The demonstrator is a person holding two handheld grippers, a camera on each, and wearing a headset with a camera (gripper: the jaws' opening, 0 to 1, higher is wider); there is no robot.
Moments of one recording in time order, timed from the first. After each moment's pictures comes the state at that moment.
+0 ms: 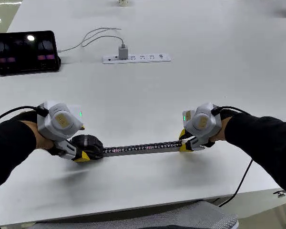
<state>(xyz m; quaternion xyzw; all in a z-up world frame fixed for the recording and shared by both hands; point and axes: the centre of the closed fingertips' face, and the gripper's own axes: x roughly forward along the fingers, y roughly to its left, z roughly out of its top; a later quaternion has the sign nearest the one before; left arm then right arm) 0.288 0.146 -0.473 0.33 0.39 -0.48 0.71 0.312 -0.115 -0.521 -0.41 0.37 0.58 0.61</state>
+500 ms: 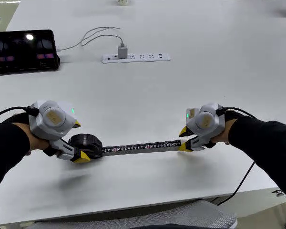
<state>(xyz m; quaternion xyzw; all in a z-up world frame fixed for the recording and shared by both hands) 0.284 0.139 -0.463 0.25 0.39 -0.46 0.76 0.315 -0.115 -0.508 -0.36 0.37 0.54 0.67</state>
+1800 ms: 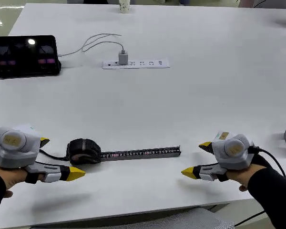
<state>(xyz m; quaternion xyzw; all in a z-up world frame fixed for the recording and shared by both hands) 0.262 0.190 -0.471 0.07 0.37 -0.31 0.87 0.278 -0.152 -0.501 -0.19 0.36 0.42 0.81</state>
